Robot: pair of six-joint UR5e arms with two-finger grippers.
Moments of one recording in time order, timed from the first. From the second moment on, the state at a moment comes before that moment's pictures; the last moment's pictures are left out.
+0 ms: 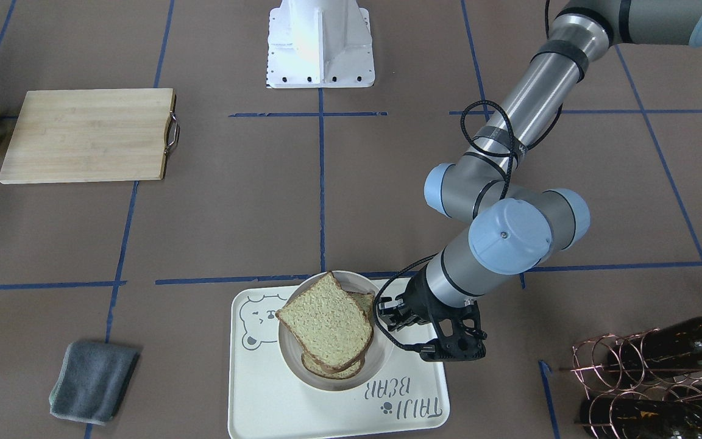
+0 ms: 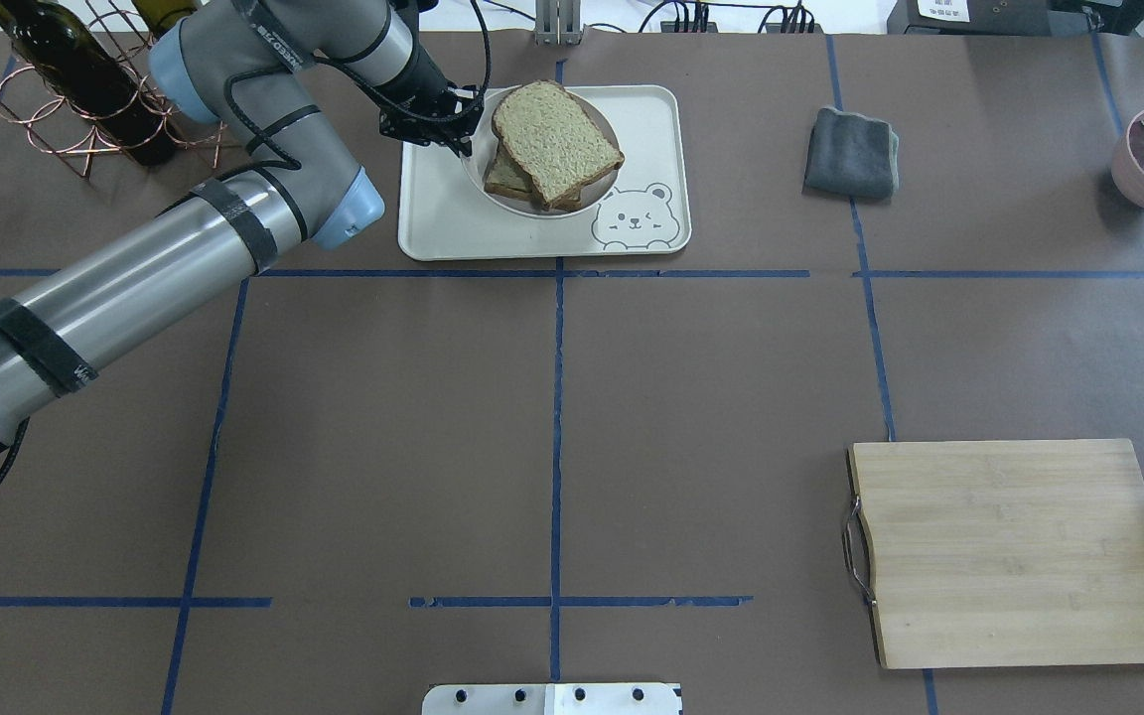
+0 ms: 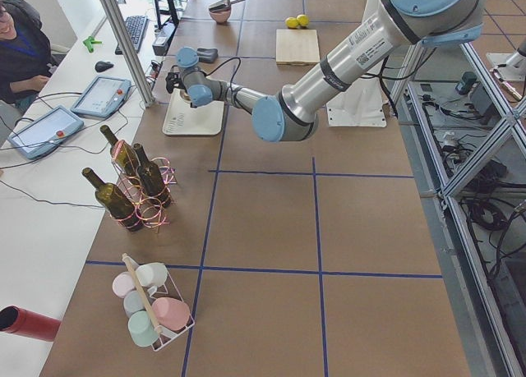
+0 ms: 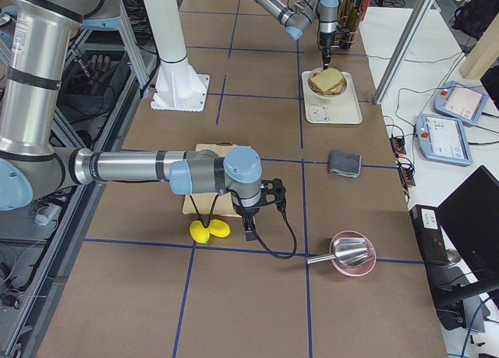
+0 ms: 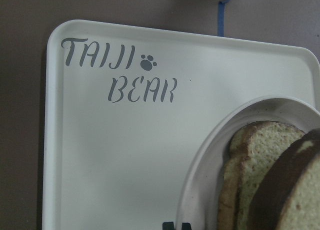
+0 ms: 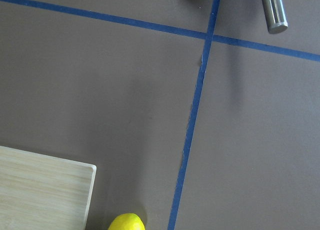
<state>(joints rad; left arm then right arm) -0.89 -2.59 -0.79 -2.33 -2.22 -1.14 1.53 -1.85 1.90 -1.50 2.35 -0.07</state>
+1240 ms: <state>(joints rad) -0.88 -2.65 -0.60 -2.49 -2.14 -1.14 1.53 -1.85 1.90 -1.50 2.36 -0.07</state>
